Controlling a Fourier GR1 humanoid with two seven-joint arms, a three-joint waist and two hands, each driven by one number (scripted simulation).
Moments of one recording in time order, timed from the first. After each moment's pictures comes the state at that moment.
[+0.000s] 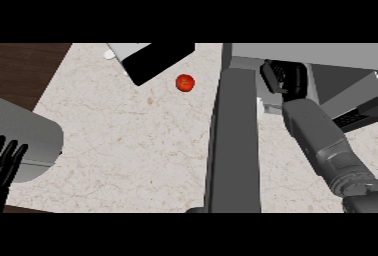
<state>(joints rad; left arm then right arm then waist) 0.23 0.16 0.41 -1.74 0.28 -0.56 -0.26 -1.02 -0.23 -0.17 -0.09 0.12 -0.70 -0.76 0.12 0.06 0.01</state>
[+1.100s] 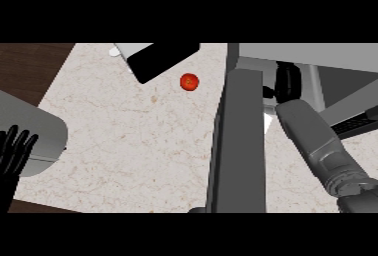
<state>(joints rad) 0.15 0.17 0.40 -1.66 0.24 -0.56 -0.27 -1.03 -0.20 -0.11 -0.07 0.20 -0.78 -0.72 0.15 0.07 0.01</state>
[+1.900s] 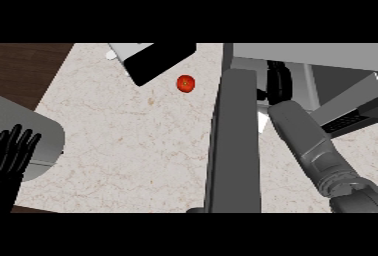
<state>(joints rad) 0.14 0.17 0.40 -1.63 0.23 -0.56 -0.30 -1.04 -0.17 -0.11 -0.06 0.22 -0.75 -0.72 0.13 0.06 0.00</state>
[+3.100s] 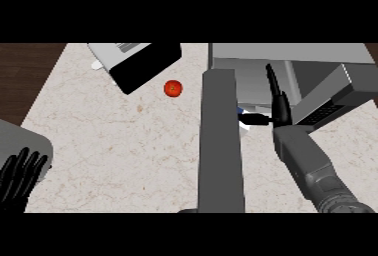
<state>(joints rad) 0.30 0.10 0.34 -1.74 0.17 -0.59 -0.35 -0.85 -0.14 -0.22 -0.13 0.10 -0.36 -0.94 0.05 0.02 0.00</state>
